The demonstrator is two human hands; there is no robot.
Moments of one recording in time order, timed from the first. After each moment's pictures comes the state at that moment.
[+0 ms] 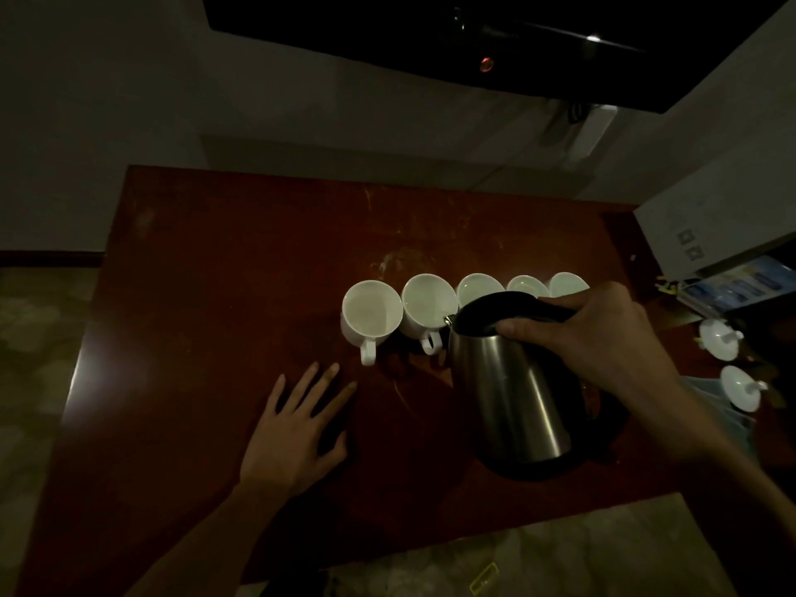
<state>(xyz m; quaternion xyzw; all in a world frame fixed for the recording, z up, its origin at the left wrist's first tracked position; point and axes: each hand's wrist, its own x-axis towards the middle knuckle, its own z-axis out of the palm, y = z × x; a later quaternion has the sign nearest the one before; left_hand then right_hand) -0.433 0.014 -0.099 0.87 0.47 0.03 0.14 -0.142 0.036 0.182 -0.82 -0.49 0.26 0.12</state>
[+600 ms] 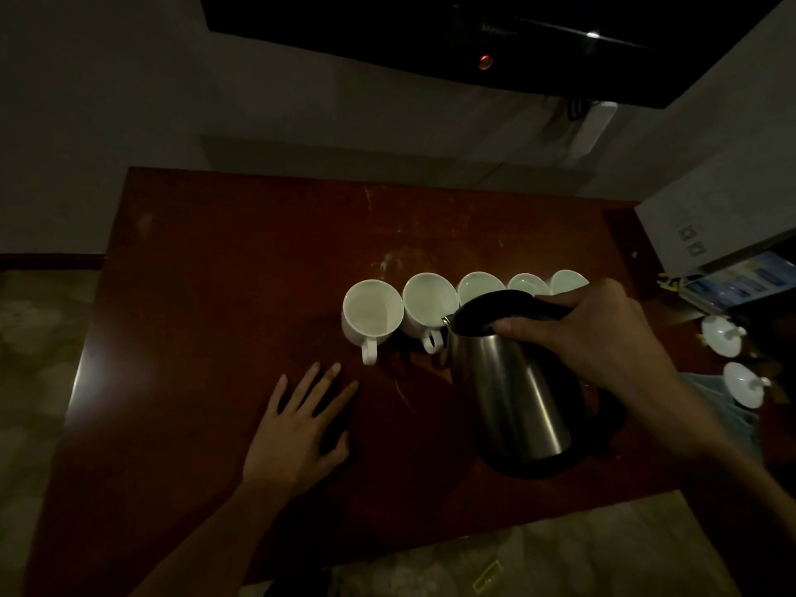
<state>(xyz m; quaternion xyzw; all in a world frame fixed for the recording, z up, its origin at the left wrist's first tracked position) -0.433 0.014 -0.099 0.87 0.47 0.01 0.14 -0.141 0.040 0.177 -0.83 -0.49 0.25 0.10</state>
